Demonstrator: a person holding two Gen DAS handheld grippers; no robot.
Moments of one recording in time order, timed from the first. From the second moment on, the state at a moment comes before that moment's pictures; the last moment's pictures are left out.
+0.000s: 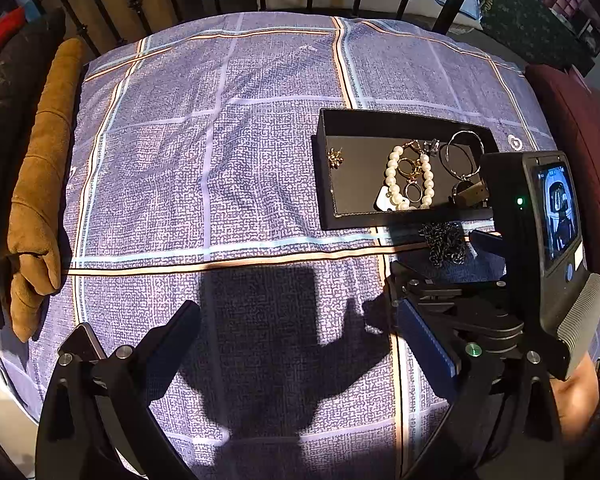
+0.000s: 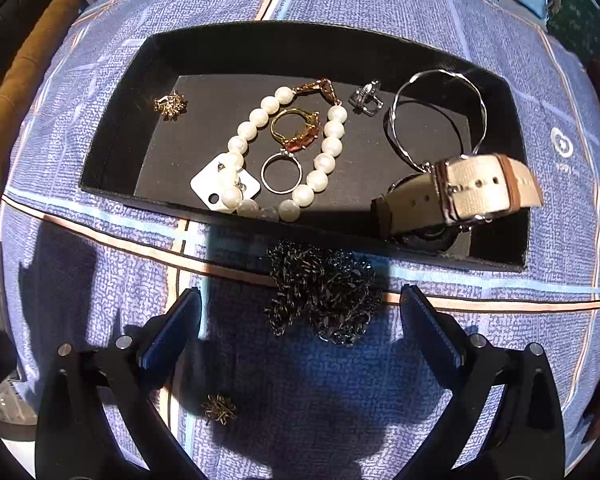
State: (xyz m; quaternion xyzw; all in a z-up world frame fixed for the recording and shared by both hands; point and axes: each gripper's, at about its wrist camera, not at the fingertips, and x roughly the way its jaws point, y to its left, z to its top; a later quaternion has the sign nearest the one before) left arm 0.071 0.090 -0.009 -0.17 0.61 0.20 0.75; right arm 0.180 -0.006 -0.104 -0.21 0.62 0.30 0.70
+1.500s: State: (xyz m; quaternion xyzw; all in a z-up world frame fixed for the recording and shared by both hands) left arm 0.067 0.112 -0.031 -0.14 0.66 0.08 0.74; right arm 0.170 -0.049 -0.063 -0.13 0.61 0.29 0.72
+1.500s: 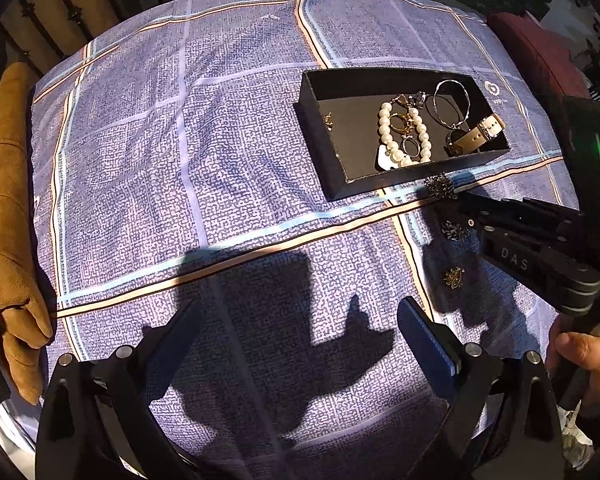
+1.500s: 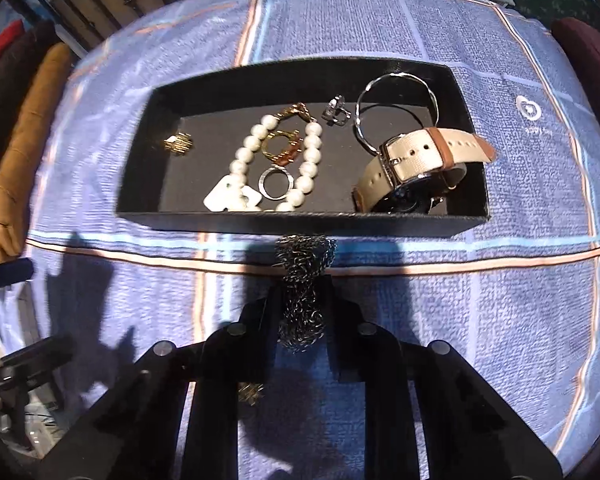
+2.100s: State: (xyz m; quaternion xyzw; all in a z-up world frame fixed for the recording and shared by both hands) left arm 0.099 0.064 0.004 -0.14 0.63 0.10 0.76; right arm 0.177 -0.096 0.035 -0.05 0.61 0.36 0.70
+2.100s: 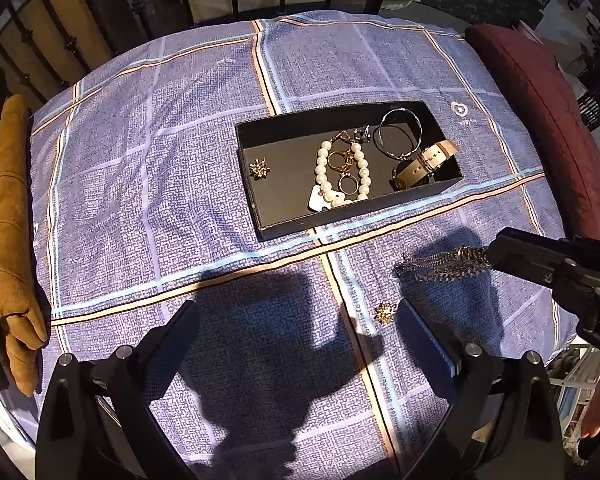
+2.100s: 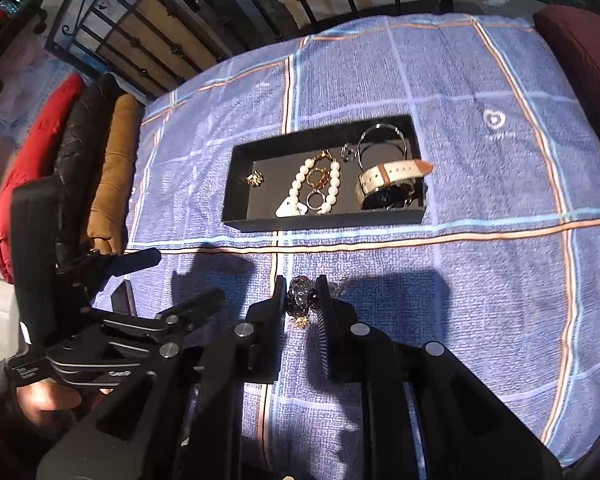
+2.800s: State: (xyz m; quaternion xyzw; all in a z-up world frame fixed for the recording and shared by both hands) left arm 0.128 0.055 0.042 -0.14 0.60 0.11 0.78; right arm 0.199 -0.103 0.091 -0.05 0.58 0.40 0.71
